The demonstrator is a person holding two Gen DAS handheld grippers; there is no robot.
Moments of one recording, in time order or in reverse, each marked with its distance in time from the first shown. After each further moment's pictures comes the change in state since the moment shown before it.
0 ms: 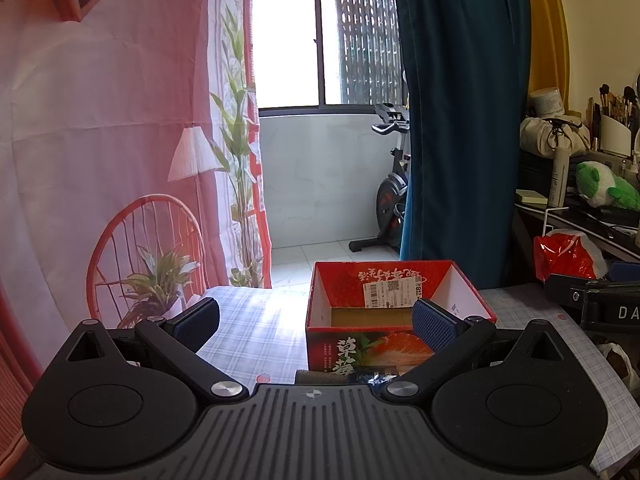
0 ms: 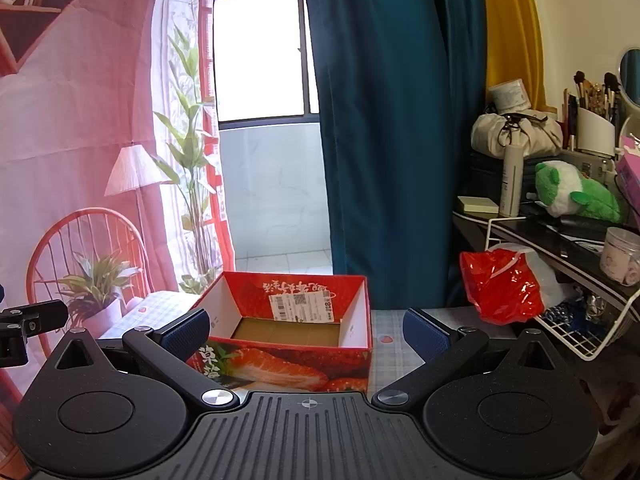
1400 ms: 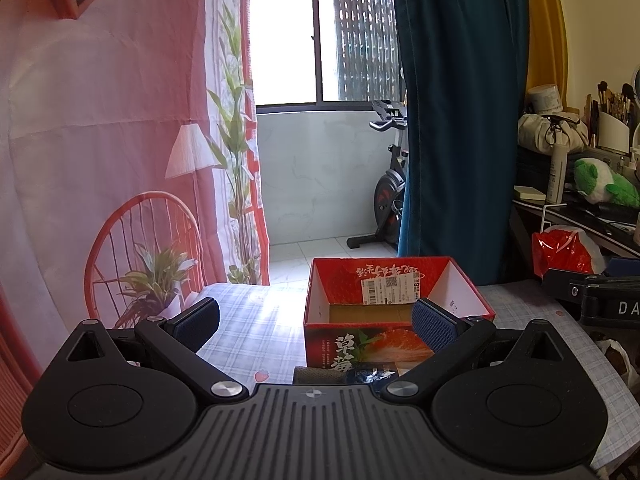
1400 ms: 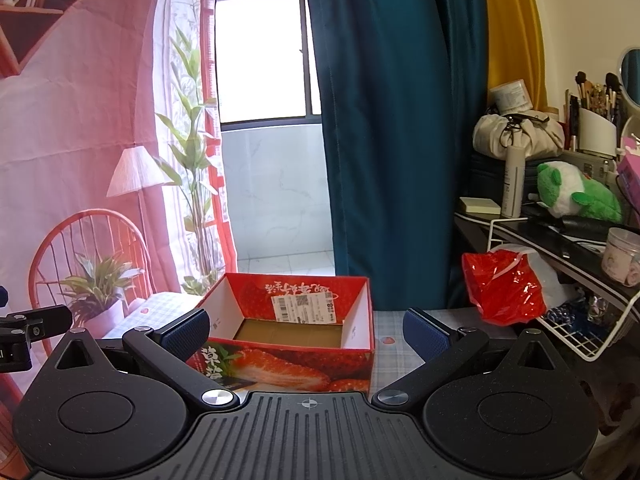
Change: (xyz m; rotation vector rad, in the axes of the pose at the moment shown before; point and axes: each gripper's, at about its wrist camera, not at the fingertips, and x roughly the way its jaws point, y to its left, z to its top) left arm 0.000 -0.002 -0.002 0.008 0.006 -0.002; right arm -0.003 -0.004 0.004 0.003 -0.011 0.005
